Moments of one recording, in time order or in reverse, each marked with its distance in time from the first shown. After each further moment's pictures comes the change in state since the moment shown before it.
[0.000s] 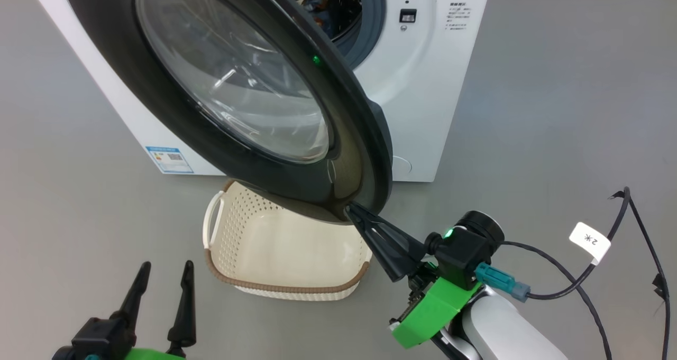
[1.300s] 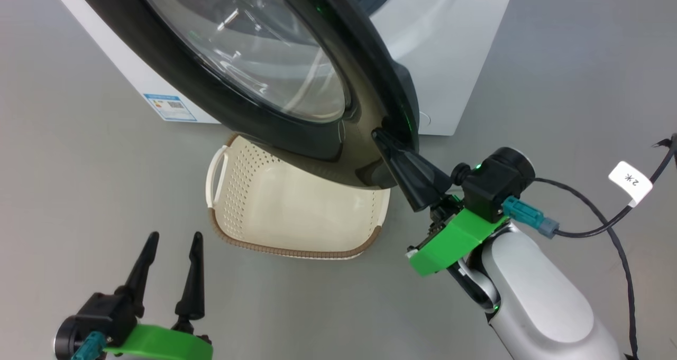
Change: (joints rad) left arm -0.067 -0.001 -0.040 -0.026 -0.024 0.006 0.000; right arm -0.166 -0.002 -0.108 0.082 -0.015 0.000 0.000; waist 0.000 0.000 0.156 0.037
